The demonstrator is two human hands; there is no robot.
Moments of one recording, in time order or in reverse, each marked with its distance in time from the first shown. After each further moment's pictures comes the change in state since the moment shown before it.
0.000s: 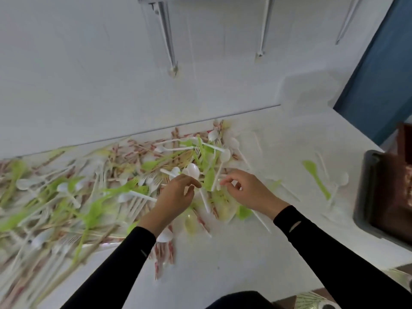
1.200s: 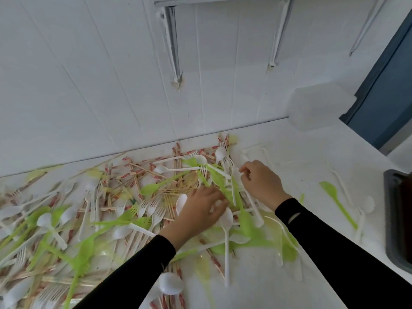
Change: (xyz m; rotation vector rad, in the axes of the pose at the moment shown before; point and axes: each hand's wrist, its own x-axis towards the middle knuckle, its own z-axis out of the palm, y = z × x) left_hand 0.072 -0.022 0.027 0.126 -0.091 0.333; right_hand 0.101 0.009 -0.014 -0.365 0.251 0.190
